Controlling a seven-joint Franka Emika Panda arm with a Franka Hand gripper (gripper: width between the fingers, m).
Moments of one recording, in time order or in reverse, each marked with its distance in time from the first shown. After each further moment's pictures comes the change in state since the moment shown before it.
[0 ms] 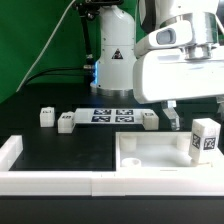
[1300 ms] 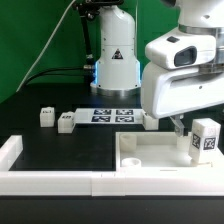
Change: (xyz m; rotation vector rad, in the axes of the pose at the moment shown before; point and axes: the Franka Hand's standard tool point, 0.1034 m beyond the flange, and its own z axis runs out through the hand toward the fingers) arm 0.006 0.002 0.008 0.122 -0.468 0.001
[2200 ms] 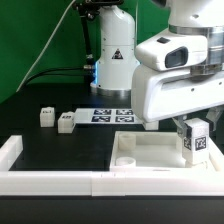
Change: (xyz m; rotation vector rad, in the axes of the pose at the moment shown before) arm 0.008 0.018 -0.003 -0.005 0.013 -0.015
